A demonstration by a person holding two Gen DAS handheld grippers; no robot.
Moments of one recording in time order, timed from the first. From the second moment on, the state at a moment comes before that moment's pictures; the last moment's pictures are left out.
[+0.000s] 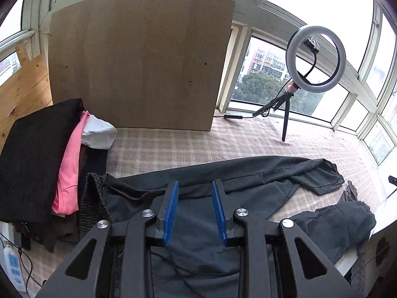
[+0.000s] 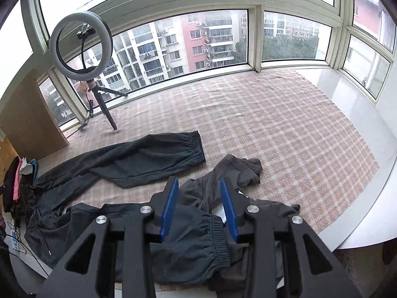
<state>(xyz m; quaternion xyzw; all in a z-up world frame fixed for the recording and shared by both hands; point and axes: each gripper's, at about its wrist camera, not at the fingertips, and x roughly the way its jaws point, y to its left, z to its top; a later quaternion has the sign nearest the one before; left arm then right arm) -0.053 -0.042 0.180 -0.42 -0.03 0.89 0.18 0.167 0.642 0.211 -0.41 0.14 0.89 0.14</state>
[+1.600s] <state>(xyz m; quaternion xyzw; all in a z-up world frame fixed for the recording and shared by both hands) -0.156 0.022 0.069 -0.52 0.13 0.83 0.17 -0.087 0.708 0.000 -0.51 0.08 0.86 -0.02</state>
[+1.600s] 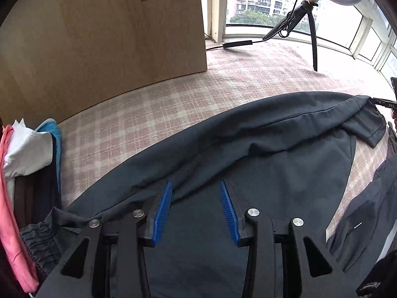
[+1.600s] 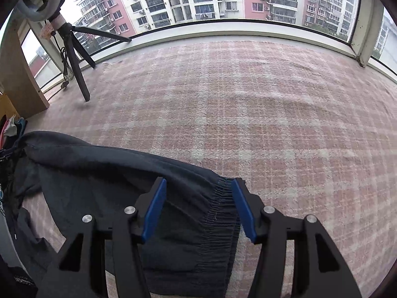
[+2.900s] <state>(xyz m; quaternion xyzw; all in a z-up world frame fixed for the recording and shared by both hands) -0.126 -0.058 0.130 -0.45 0.26 0.84 0.16 -0.020 0.698 0.080 -0.37 0.12 0.92 0.01</state>
